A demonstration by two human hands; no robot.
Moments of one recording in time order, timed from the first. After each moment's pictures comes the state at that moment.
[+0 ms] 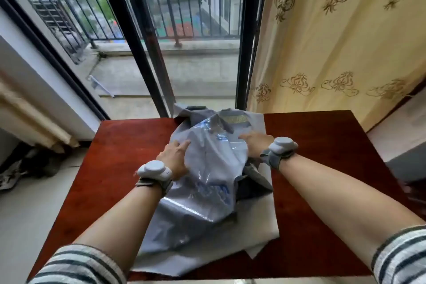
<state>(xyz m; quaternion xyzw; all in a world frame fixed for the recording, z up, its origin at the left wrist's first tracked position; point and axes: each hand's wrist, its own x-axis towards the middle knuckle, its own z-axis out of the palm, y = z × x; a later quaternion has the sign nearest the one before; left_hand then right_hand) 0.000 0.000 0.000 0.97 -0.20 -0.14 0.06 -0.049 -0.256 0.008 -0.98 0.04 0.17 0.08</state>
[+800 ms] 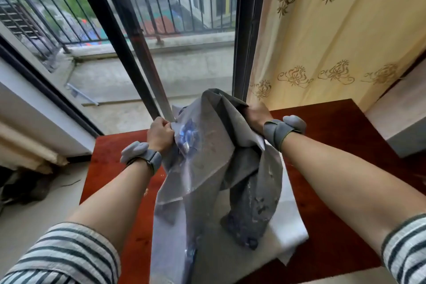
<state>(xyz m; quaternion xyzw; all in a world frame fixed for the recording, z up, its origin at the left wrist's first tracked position) 0.127 0.026 0.034 0.92 -0.03 -0.08 0.37 0.044 -0.224 0.047 -0.86 0.30 -0.02 0.41</state>
